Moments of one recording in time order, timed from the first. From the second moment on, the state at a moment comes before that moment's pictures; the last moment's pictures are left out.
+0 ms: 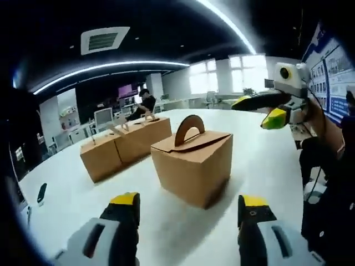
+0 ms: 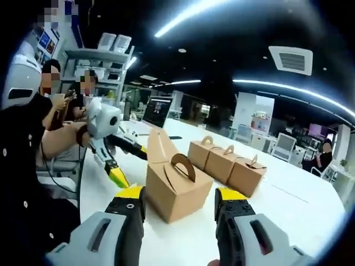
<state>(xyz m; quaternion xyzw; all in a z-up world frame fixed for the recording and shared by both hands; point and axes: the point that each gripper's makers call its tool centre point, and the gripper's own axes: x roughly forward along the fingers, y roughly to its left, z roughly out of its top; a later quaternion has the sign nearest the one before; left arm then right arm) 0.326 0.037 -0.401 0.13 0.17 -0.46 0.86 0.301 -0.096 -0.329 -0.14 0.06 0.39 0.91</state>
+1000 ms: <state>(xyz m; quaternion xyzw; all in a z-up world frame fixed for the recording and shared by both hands) 0.364 -0.004 -0.399 0.08 0.10 -0.64 0.75 0.297 -0.071 -0.333 -0.15 0.08 0.38 0.91</state>
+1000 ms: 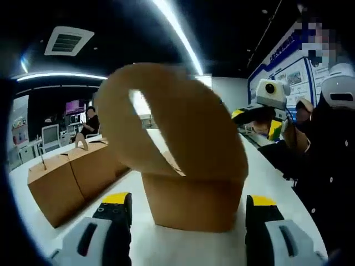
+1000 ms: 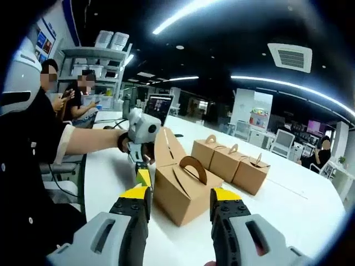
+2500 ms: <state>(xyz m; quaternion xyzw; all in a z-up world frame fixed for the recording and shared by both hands) 0.369 -0.004 -0.404 0.07 0.09 -0.65 0.75 0.350 -0.005 -0.355 -0.43 0.13 0.32 0.83</state>
